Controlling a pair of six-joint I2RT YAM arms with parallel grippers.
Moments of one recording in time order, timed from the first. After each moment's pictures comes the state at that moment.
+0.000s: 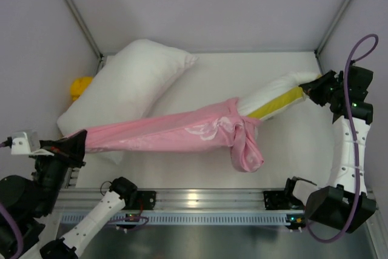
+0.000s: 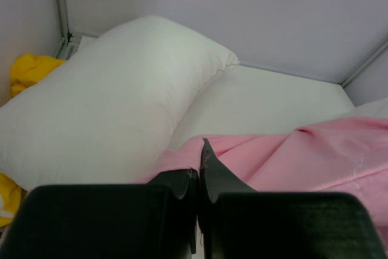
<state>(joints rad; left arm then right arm) -0.53 0.35 1.42 -1.05 -0.43 -0.31 -0.35 1.09 1.18 -0.67 -0.40 0.62</state>
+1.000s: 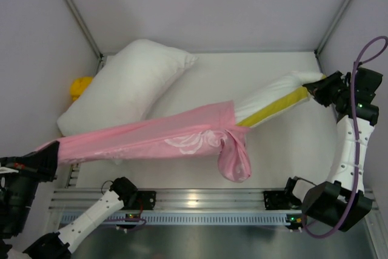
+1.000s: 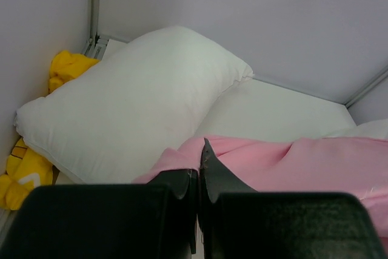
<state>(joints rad) -0.67 0.34 1.67 -1.26 -0.65 -0.34 -0.44 1.11 1.18 -0.66 -0.53 0.63</state>
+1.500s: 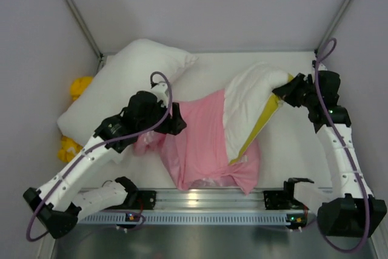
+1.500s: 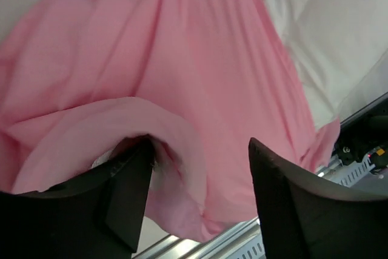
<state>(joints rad) -0.67 0.91 1.10 -0.76 -0.01 -0.41 -0.12 1.05 1.04 -0.48 -0.36 0.60</state>
